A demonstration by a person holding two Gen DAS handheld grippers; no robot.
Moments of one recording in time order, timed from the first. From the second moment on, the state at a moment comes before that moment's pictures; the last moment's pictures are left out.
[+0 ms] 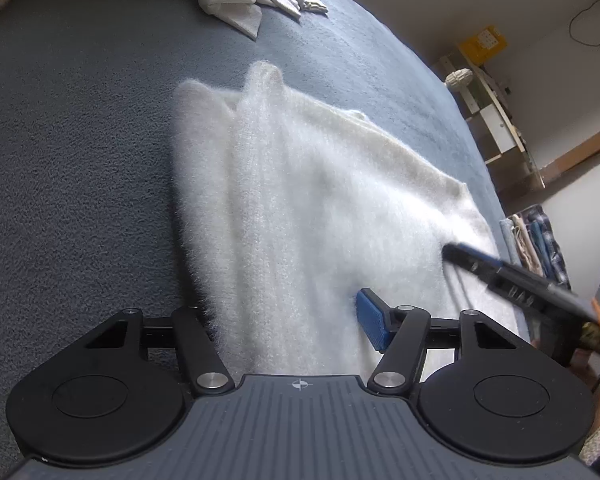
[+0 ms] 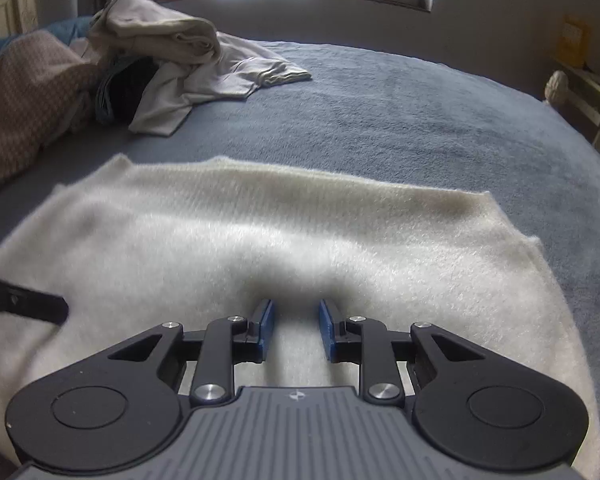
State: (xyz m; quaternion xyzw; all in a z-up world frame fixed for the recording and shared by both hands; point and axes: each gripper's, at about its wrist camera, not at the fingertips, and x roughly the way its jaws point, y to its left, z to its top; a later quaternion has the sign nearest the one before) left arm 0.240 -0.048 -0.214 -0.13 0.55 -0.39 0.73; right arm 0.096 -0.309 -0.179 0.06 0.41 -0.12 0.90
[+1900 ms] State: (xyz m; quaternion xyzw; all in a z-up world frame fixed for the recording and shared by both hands) left arm 0.248 -0.078 -0.136 -0.26 0.57 -0.47 0.62; right arm 0.007 -0.252 -0.193 -0.10 0.37 -0.06 0.92
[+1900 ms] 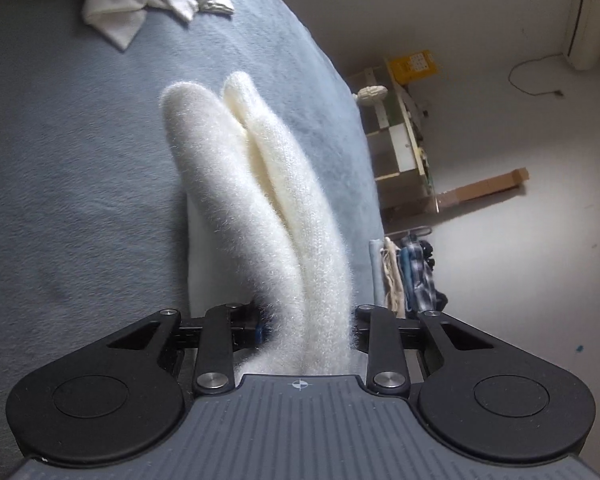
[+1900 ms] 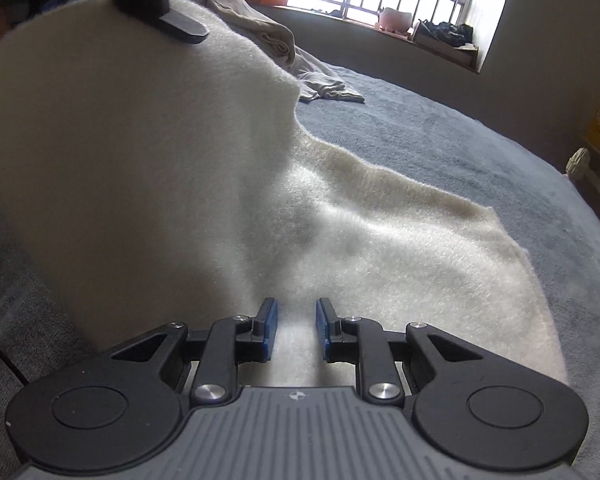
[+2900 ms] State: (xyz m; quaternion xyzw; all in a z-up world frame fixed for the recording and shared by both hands) left arm 0.205 -0.283 -0.152 -0.19 0.68 -0.49 0.51; right arm -0.102 -0.441 -0.240 0.56 0.17 -0.12 0.80
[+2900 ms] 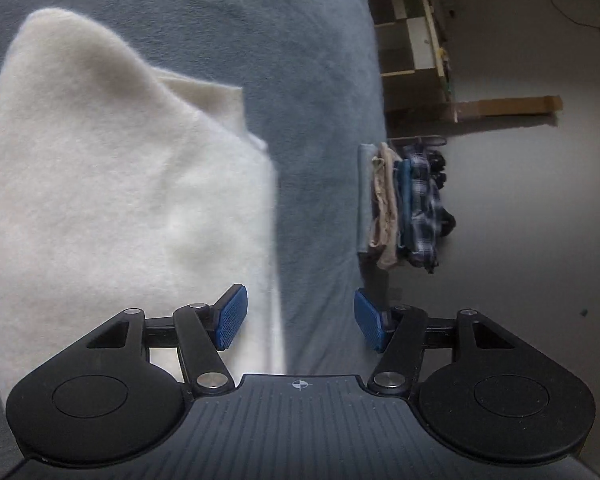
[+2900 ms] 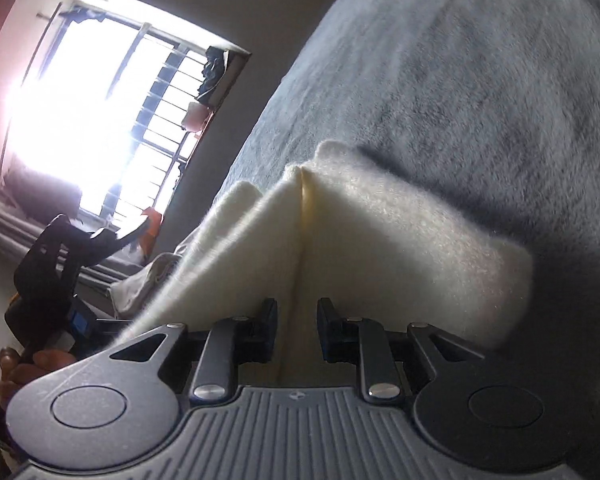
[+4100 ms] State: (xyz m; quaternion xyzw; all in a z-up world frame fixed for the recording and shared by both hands) left arm 0.129 -0.143 -0.176 0.04 0.41 -0.62 0.67; right arm 0.026 -0.465 -0.192 0.55 0.43 -0.11 0.71
